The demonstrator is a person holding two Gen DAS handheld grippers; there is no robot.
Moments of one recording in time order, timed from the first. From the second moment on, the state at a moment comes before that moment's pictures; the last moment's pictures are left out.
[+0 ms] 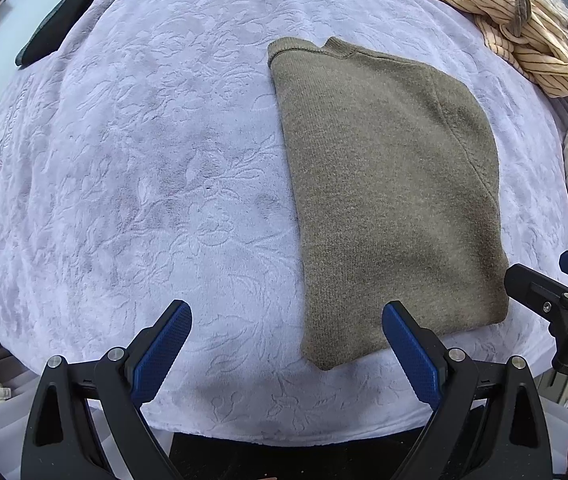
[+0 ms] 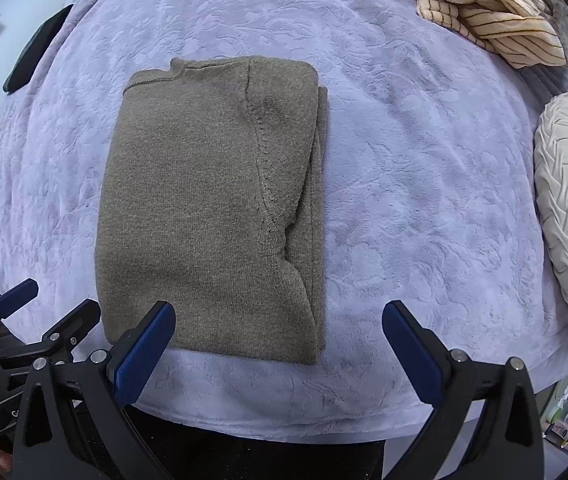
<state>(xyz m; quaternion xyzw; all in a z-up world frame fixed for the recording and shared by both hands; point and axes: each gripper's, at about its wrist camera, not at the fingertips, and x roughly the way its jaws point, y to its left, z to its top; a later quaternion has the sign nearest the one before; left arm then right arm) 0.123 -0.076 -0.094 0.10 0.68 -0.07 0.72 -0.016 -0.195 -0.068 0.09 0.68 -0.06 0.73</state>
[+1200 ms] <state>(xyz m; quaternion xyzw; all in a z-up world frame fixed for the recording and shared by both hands) 0.129 -0.075 -0.094 0.10 0.67 -0.06 0.73 -0.010 -0.196 -0.070 0.08 0.68 -0.06 0.73</state>
